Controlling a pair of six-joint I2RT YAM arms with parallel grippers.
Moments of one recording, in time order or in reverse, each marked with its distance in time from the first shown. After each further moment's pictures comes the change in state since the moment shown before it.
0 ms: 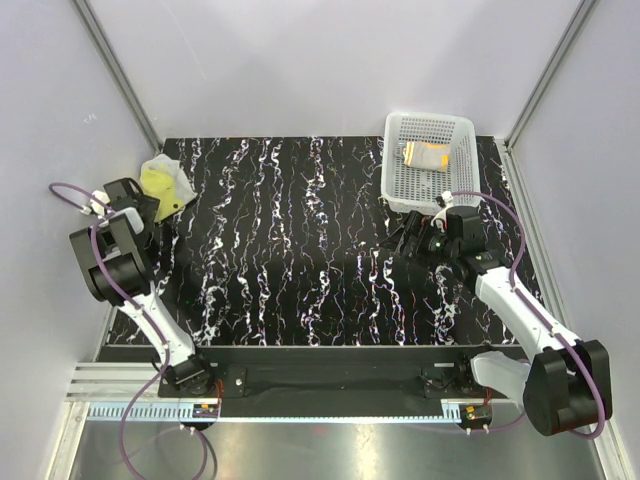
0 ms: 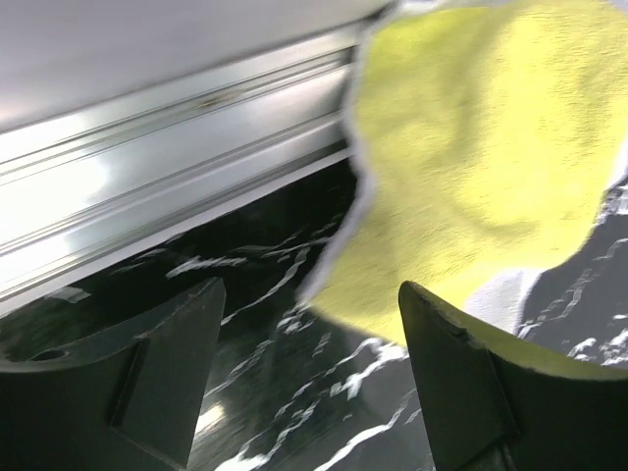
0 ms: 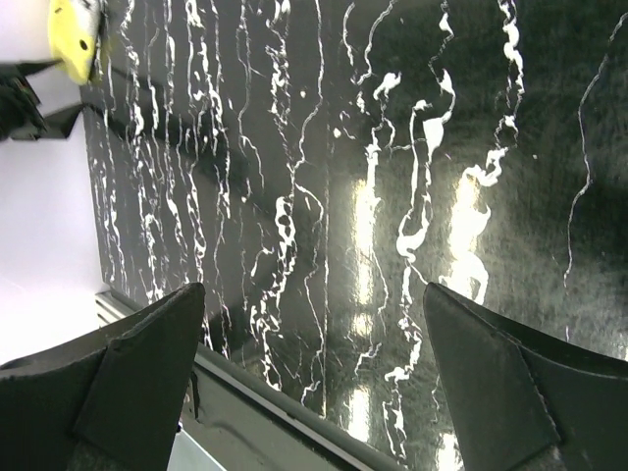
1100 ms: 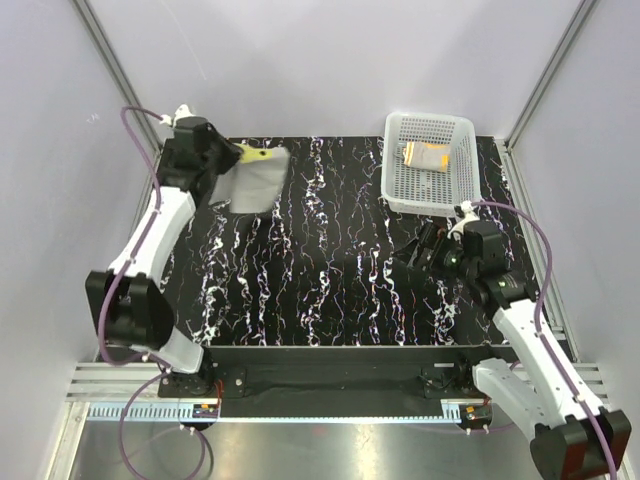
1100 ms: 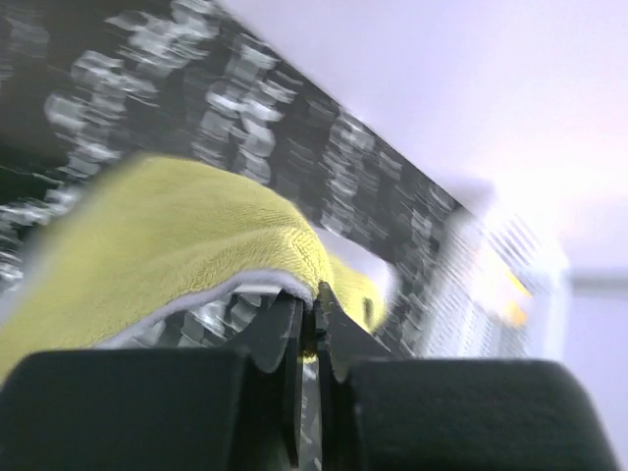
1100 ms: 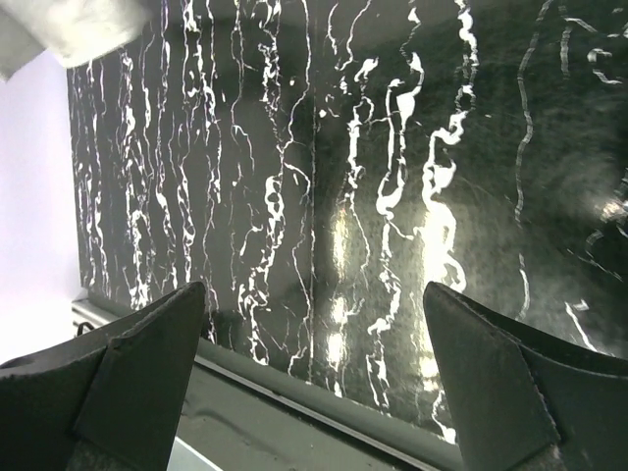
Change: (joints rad) left arm -0.537 -0.352 0.245 -0.267 0.121 0.070; right arm 0.002 -0.259 0.008 -0.236 0.092 -0.035
